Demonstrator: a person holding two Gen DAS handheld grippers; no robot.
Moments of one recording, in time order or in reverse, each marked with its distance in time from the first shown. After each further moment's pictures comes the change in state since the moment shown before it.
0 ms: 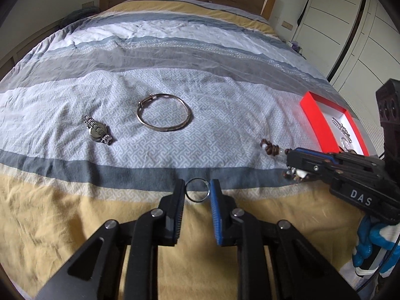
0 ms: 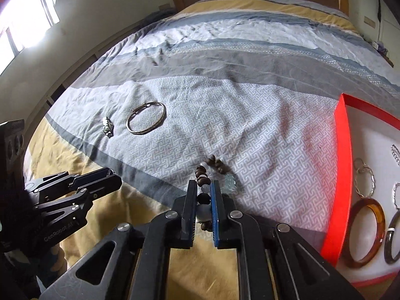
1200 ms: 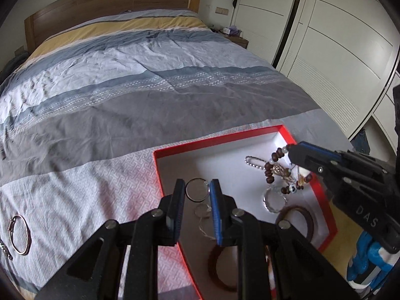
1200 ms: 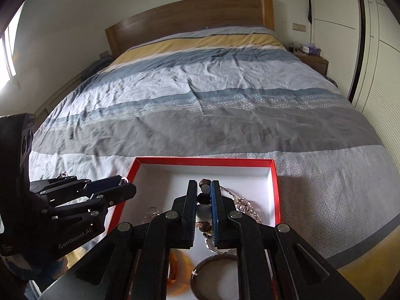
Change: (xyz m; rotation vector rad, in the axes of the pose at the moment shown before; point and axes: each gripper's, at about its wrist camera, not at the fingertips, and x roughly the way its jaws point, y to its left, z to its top) left arm 0.093 -0.258 0.111 0.275 0.011 -0.160; right arm -0.106 -0.228 0.021 0.186 -0.201 -0.251
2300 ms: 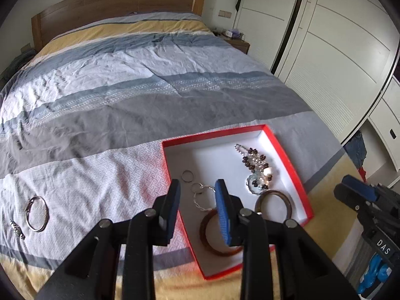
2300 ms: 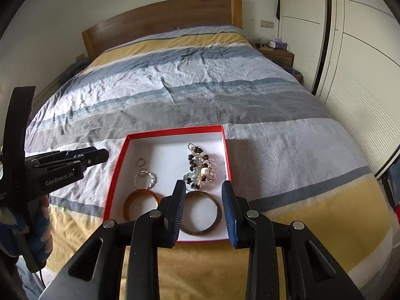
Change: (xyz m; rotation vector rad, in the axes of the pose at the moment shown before) left arm -0.089 -0.004 -0.016 -0.030 -0.024 0.006; right arm -0.122 0.003 -0.049 0.064 -0.004 -0.155
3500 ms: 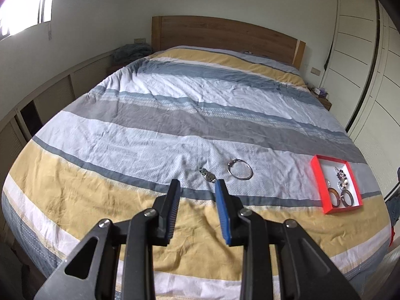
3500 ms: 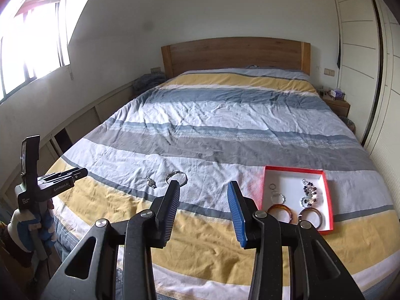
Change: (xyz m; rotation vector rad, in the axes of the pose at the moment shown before) left arm -0.264 0.257 -0.159 -0.329 -0.195 0.381; right arm -0.145 0.230 -0.025 -0.209 -0.152 0.284
